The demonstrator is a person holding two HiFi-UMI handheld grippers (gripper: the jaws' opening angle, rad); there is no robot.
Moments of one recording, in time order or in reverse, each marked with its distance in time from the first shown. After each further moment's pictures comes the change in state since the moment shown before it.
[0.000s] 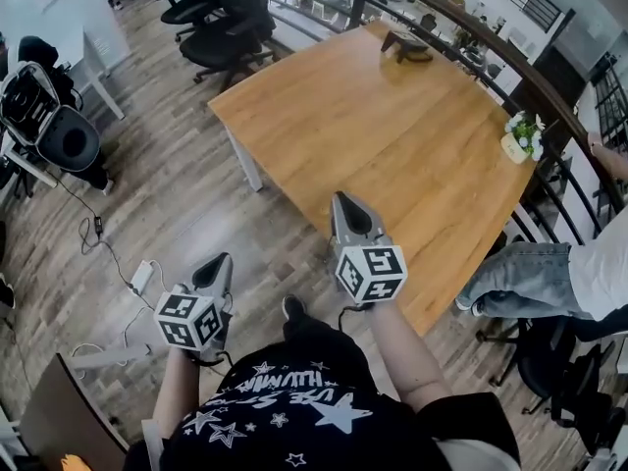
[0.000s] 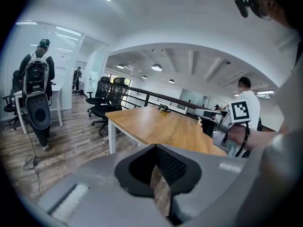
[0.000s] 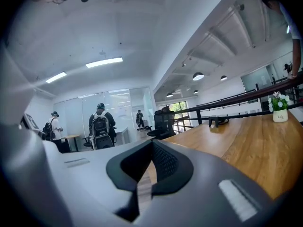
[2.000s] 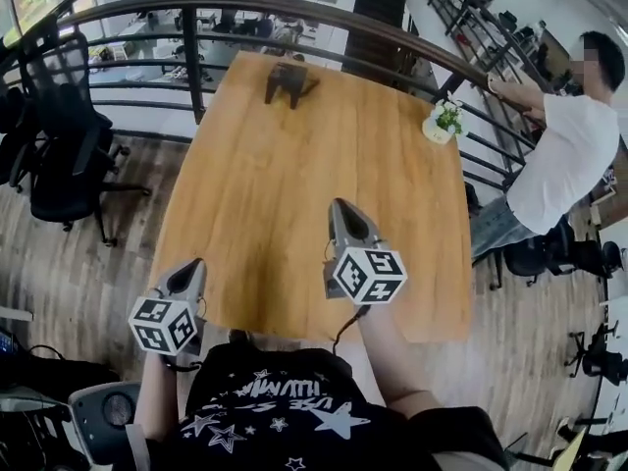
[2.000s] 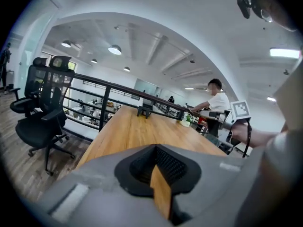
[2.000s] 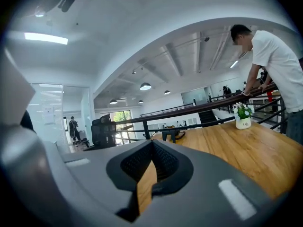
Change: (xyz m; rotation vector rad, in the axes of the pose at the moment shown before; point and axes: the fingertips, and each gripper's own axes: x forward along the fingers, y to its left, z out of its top) left arm 0.421 0.161 0.284 0.252 0.191 -0.640; right arm 0.258 -0.213 0.100 0.158 -0.119 -0.771
